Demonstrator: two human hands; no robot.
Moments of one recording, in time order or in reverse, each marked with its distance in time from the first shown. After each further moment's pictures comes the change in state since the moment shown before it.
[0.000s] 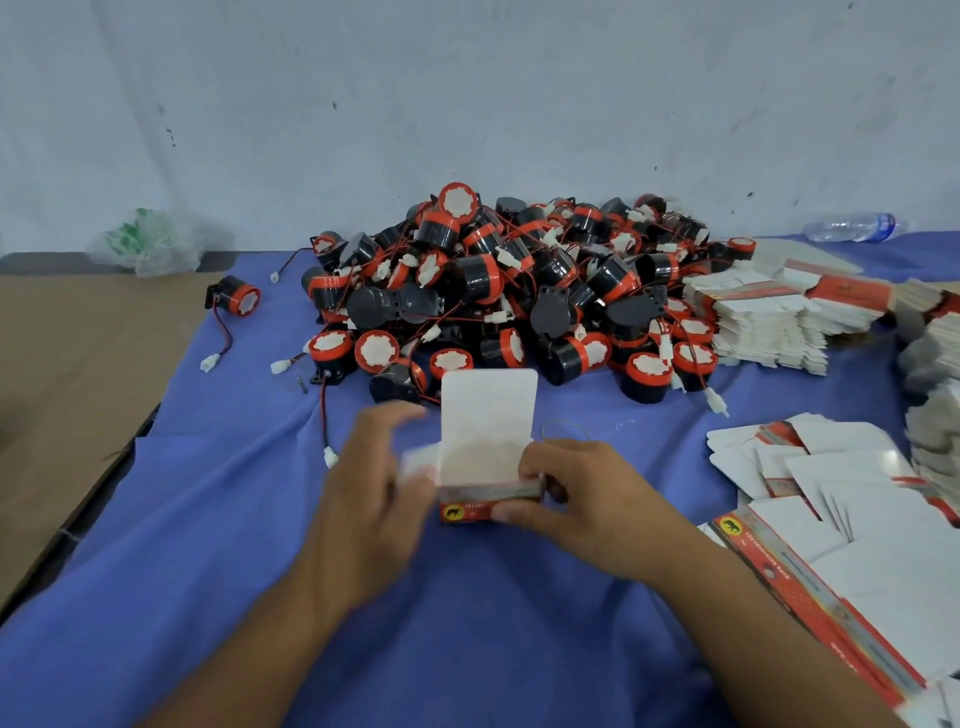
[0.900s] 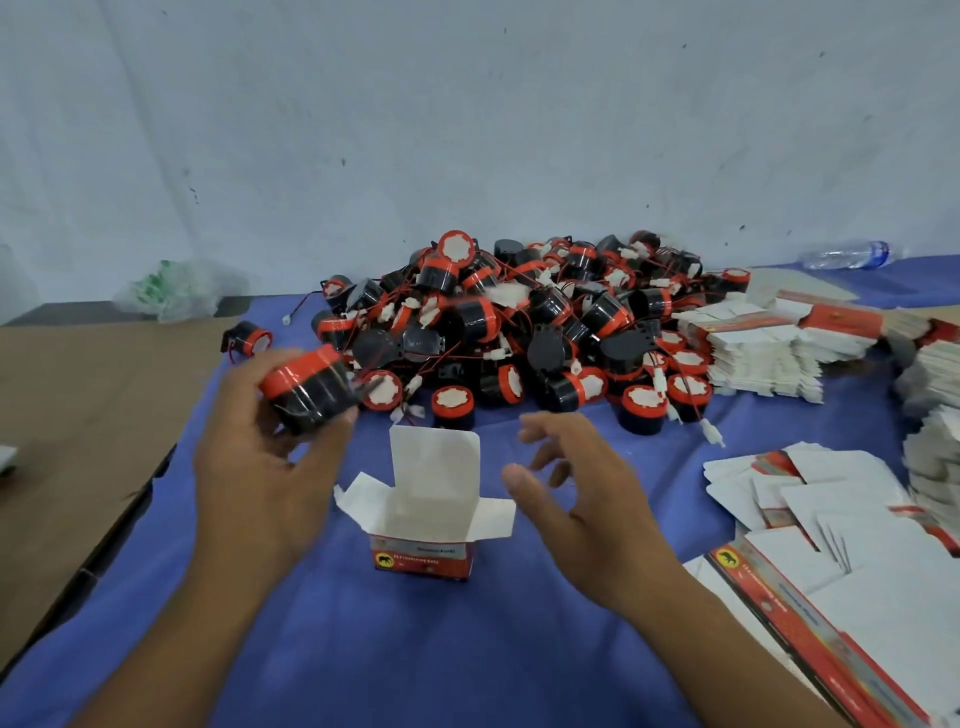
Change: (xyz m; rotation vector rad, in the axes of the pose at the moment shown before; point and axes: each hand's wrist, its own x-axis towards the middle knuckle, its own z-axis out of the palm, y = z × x) left_hand 0.035 0.019 -0.055 -0.193 0.433 0.039; right_hand 0.002 -0.033 -0.009 0.159 0.328 0.143
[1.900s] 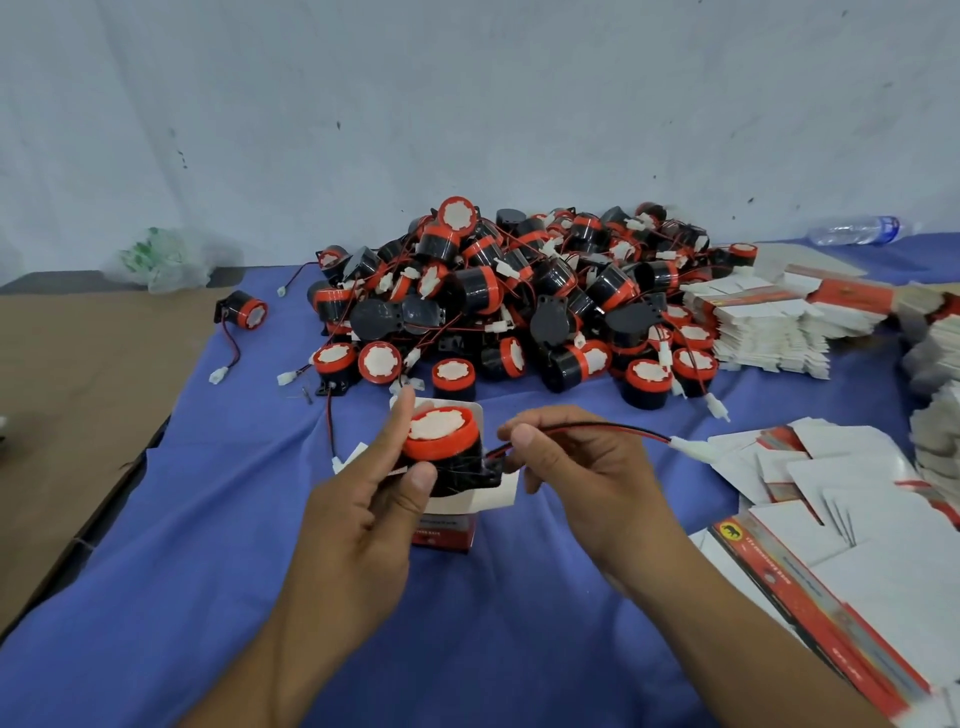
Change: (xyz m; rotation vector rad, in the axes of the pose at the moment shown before) left_hand -0.064 0.020 0.025 0.100 -0.325 -0.088; right_hand -0.002 -0.017 0.007 0.686 0.012 0.225
